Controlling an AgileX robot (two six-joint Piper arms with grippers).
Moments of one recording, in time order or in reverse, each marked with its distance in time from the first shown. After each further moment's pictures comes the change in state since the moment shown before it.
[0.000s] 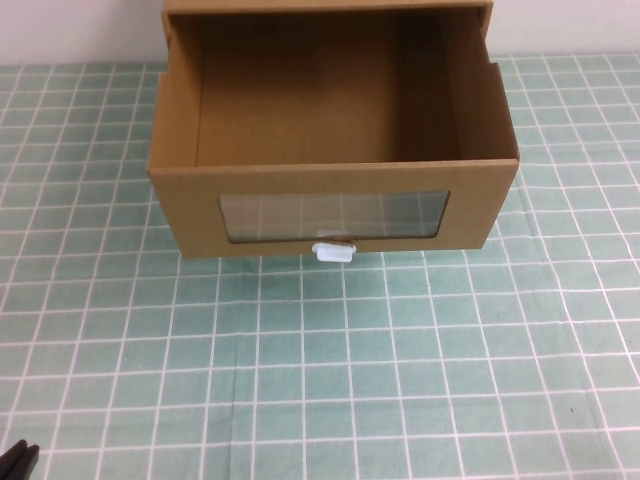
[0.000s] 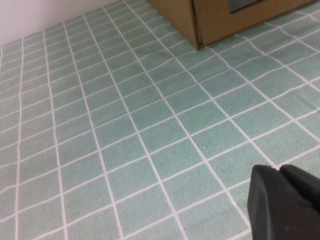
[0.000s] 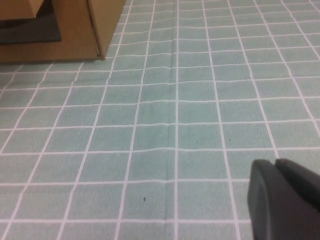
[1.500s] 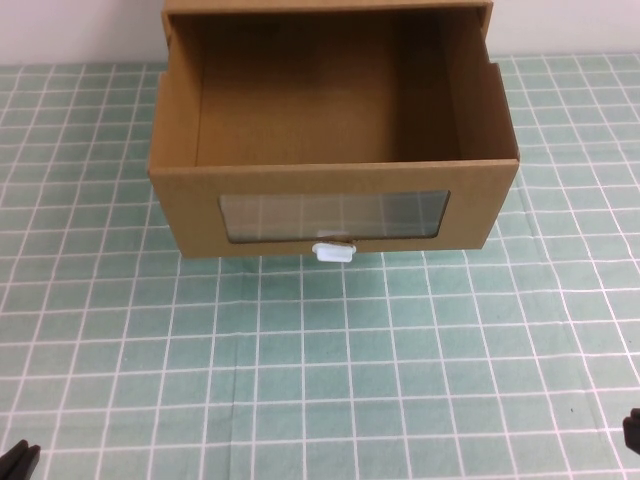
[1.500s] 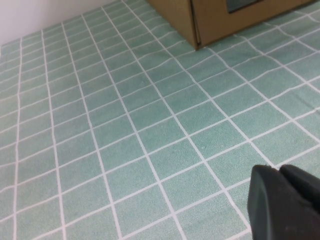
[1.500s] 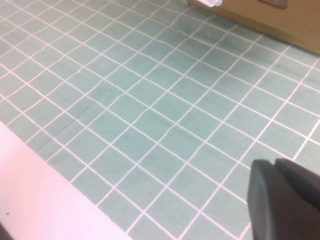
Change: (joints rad) right arm 0.252 0.464 -0.492 0.509 0.360 -0.621; left arm -0.003 0.002 0.000 0.000 0.000 0.000
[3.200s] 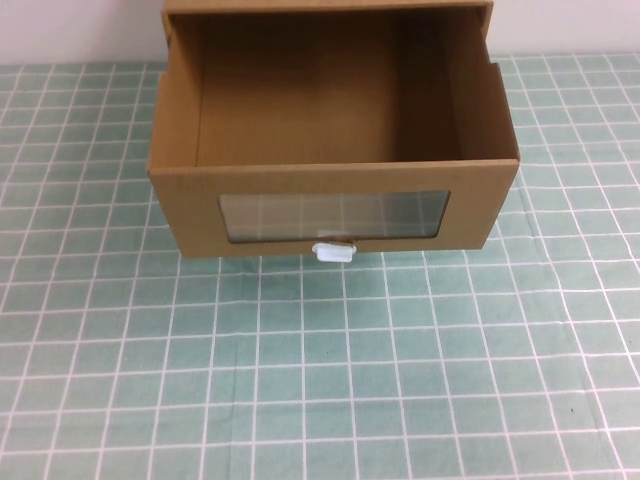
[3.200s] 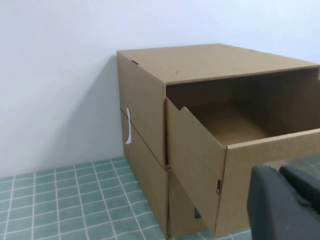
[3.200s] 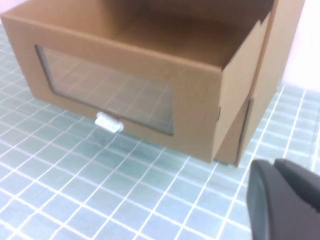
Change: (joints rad) right arm 0.000 0.002 -0.008 -0.030 -0.371 0.004; left arm 0.000 0.180 -0.490 -0.280 -0.017 0.011
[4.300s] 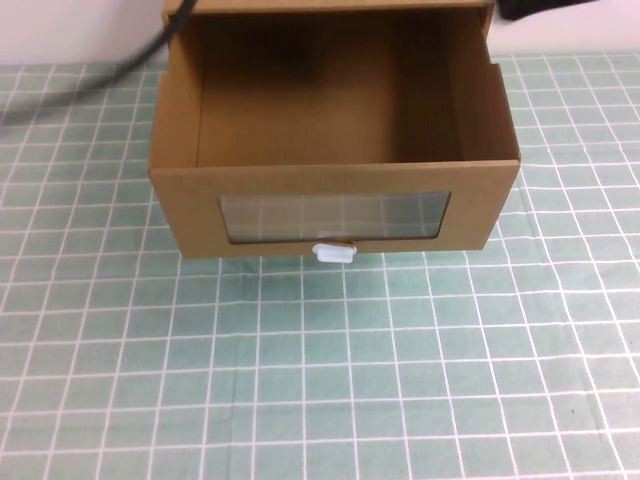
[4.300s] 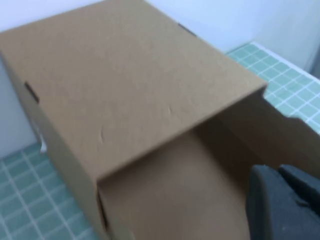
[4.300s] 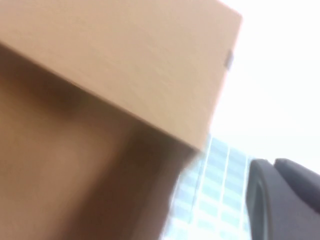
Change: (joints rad) right arm 0.369 0.914 -1.108 -1.303 0.466 0.964; left arm 0.000 1.155 -1.433 -0.105 0.786 0.067
